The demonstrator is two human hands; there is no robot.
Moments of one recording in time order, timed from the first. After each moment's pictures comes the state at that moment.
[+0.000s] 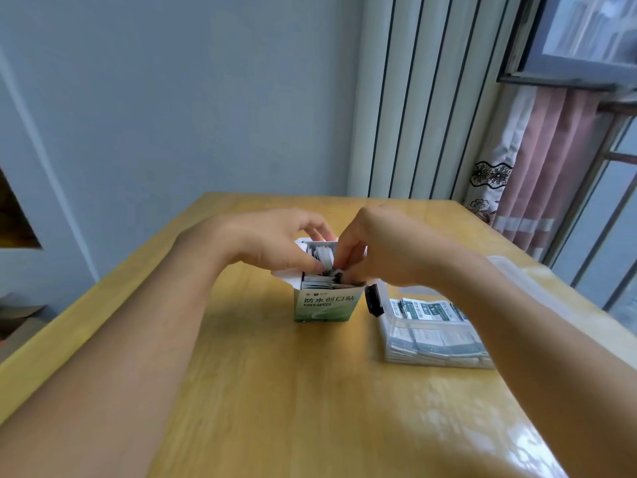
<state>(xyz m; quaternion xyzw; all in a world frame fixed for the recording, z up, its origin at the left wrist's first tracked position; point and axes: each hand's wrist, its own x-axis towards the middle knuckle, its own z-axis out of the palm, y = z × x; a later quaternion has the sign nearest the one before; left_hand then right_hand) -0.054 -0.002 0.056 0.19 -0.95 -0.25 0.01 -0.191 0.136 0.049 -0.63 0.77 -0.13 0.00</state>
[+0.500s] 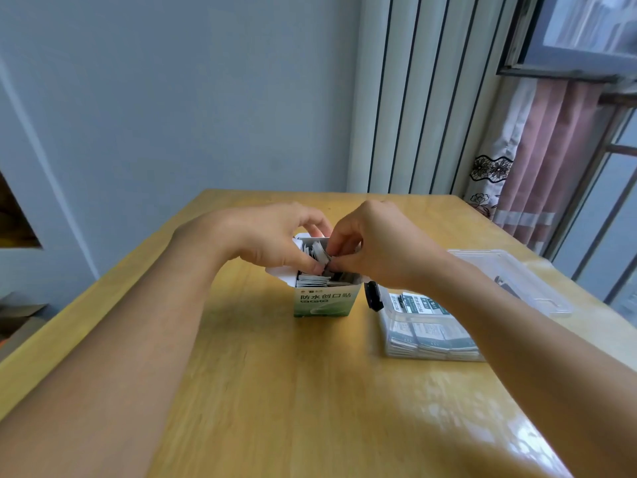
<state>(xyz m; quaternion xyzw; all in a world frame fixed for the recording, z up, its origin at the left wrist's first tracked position) -0.055 -0.004 0.055 0.18 -0.96 -0.22 0.01 -0.188 0.134 0.035 -0.62 0.75 -0.24 -0.04</state>
